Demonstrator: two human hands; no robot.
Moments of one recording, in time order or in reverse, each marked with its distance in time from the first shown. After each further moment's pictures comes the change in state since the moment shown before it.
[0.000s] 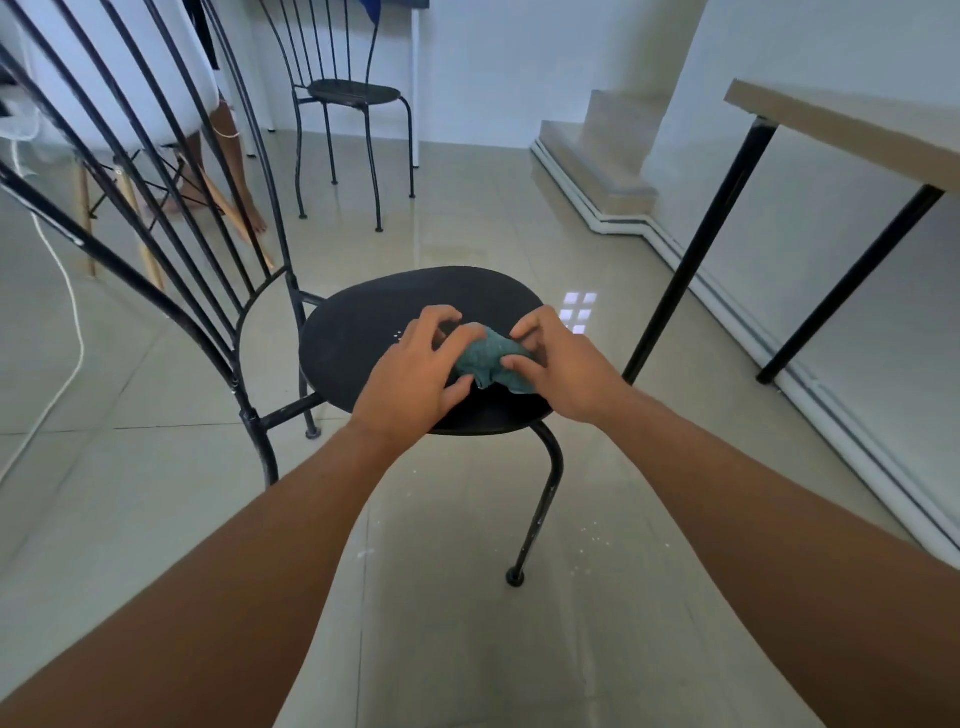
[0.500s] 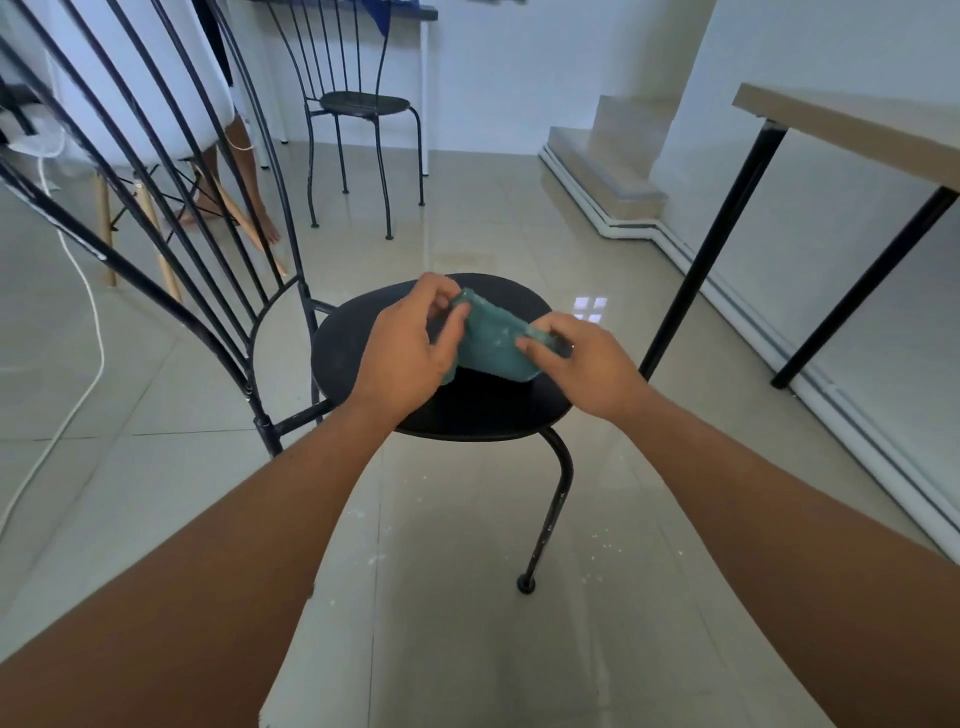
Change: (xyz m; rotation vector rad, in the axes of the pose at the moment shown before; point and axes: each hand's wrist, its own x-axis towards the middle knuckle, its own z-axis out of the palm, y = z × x) left_hand 0.027 0.004 -0.036 -0.498 0.227 -0.175; right_hand 0.001 -0.001 -0.014 0.092 0.127 -0.026
